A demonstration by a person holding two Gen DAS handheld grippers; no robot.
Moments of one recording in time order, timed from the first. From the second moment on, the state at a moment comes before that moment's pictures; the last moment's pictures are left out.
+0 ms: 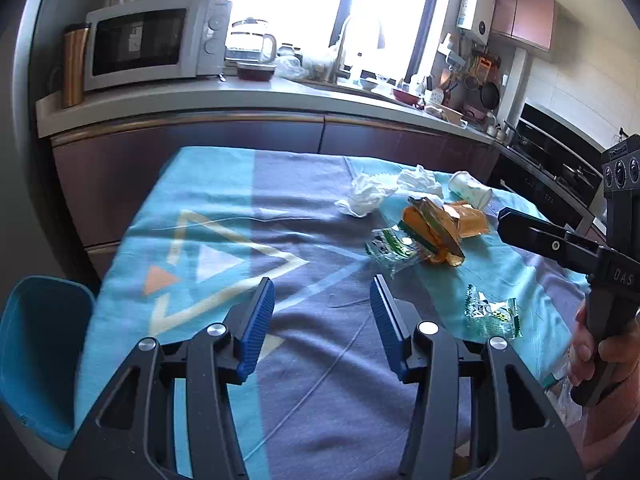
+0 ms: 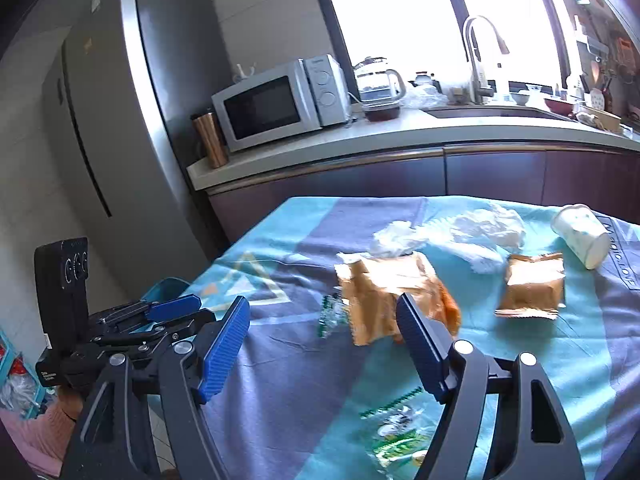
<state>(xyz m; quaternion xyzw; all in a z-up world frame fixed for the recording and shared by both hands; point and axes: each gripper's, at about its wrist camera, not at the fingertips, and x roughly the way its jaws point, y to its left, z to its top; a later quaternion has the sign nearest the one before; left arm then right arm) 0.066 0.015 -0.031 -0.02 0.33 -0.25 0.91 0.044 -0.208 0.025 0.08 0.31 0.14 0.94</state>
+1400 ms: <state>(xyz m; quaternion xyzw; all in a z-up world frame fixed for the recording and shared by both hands) 0.157 -0.077 -0.077 -0.10 0.46 -0.30 0.83 0.061 -0.280 0.003 0.15 0.31 0.11 0.93</state>
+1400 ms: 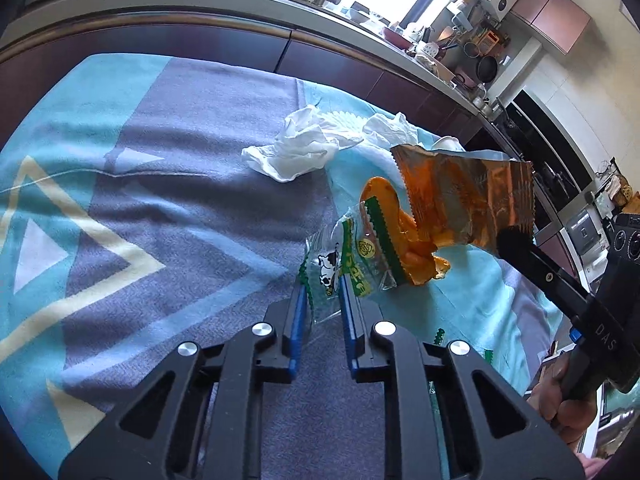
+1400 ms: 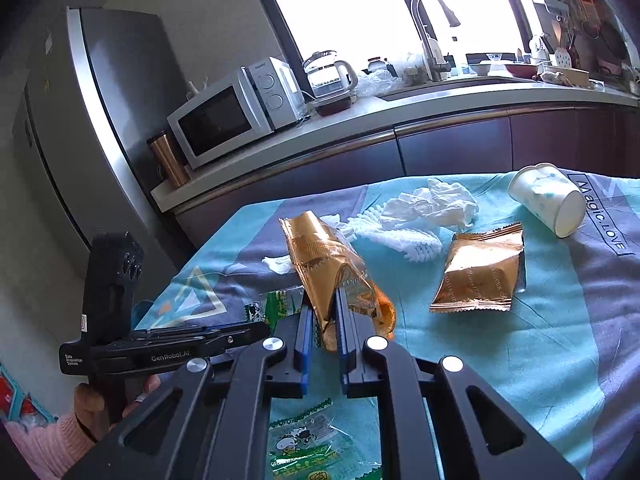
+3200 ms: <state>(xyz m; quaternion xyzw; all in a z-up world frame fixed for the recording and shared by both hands) 0.013 0.218 -0.011 -0.10 0.34 -0.01 0.93 0.074 -0.043 0.025 0.09 0.34 0.42 0.83</state>
